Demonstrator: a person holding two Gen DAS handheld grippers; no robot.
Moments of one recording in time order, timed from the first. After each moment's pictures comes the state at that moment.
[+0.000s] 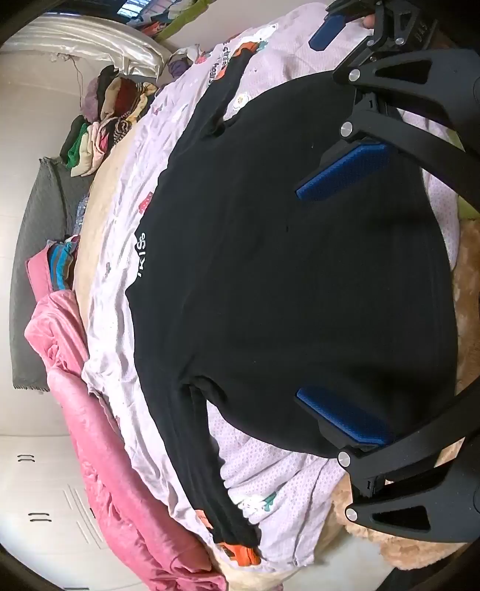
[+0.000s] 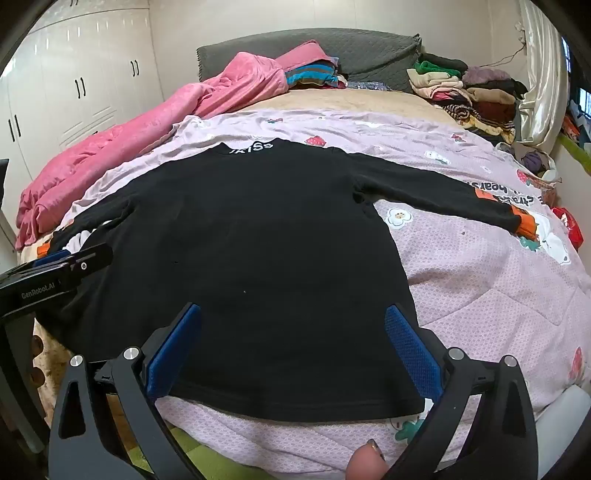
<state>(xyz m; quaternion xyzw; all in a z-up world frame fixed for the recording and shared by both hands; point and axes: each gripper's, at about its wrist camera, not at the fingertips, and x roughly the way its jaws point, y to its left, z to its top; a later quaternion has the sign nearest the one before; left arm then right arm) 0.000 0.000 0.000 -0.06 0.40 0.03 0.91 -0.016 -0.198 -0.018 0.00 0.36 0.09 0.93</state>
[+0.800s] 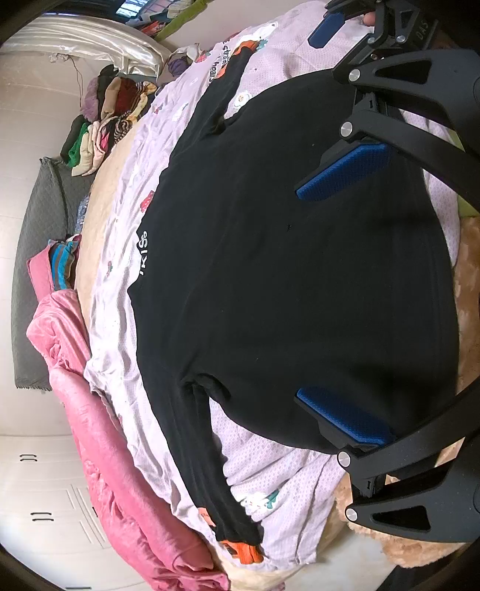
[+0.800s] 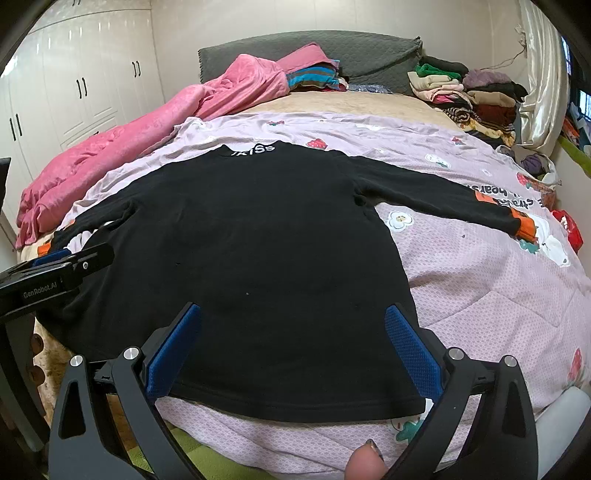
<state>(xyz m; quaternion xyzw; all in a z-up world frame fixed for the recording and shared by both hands) -0.001 0.002 0.002 -0.06 0.40 0.03 0.92 -0.017 -0.194 -0.016 0.00 0.36 0.09 0.93</state>
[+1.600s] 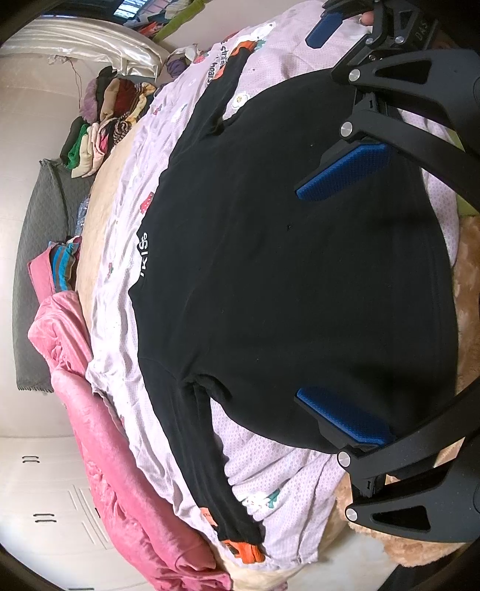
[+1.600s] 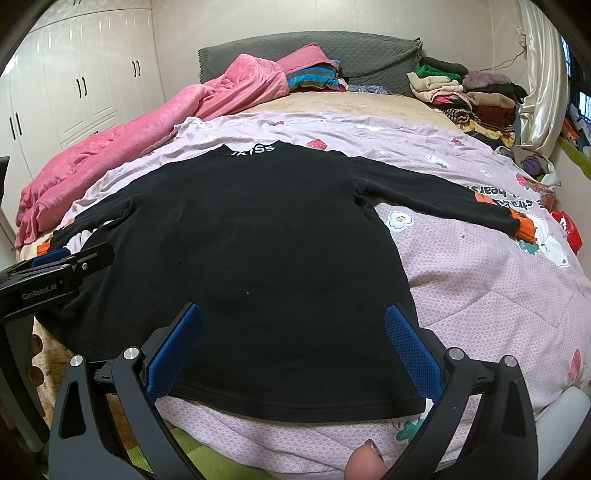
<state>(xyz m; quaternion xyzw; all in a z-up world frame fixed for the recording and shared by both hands) -0.001 0.001 0.009 -0.06 0.40 0.03 0.92 -0.017 -0.193 -0.016 0.00 0.36 0.09 0.93</state>
